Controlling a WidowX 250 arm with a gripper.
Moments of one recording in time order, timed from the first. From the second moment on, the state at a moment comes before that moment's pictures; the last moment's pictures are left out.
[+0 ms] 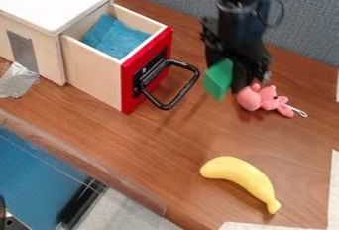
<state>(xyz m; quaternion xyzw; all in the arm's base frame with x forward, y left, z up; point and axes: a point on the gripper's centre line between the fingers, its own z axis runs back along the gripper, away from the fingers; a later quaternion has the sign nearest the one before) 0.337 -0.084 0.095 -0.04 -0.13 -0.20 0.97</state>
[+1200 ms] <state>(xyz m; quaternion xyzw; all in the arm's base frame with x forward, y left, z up) 0.328 -0.085 0.019 -0.01 0.00 -0.22 0.97</state>
